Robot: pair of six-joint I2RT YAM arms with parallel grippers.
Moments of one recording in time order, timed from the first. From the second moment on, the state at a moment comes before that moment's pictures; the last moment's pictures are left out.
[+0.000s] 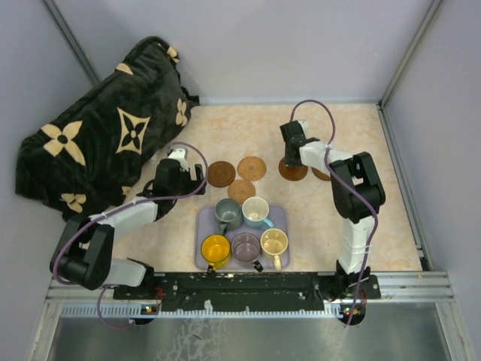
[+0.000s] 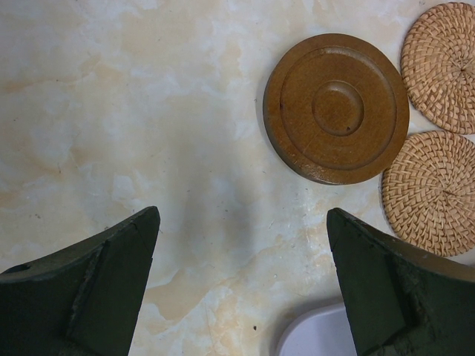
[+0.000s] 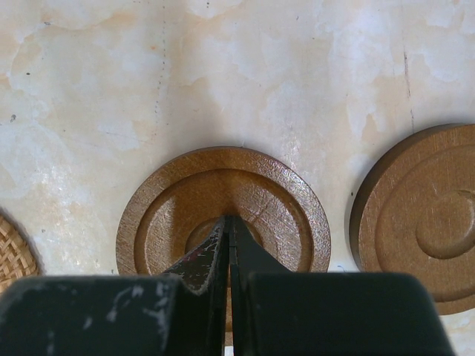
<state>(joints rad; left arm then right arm) -0.38 1.37 0.59 0.20 -0.11 -0.26 0.36 1.98 1.33 -0.33 0.33 0.34</state>
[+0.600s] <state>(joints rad) -0.38 1.38 0.59 0.20 -0.11 -0.25 0.37 1.90 1.33 -0.36 0.27 0.28</state>
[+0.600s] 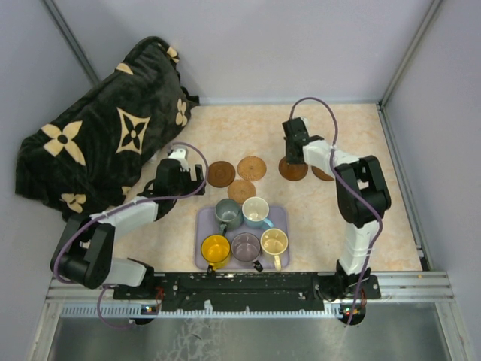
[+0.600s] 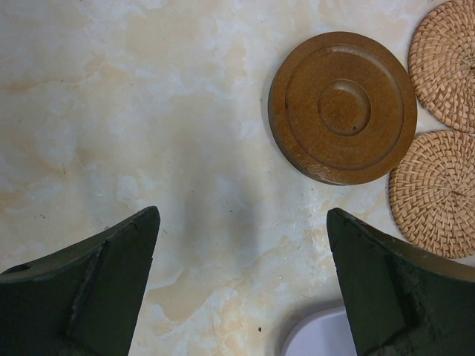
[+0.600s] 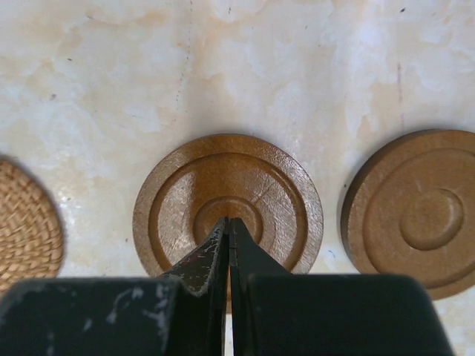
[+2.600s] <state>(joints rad) -0.45 1.86 1.08 0.00 -0.19 -0.23 0.59 1.82 1.29 -0.33 0.17 0.30</state>
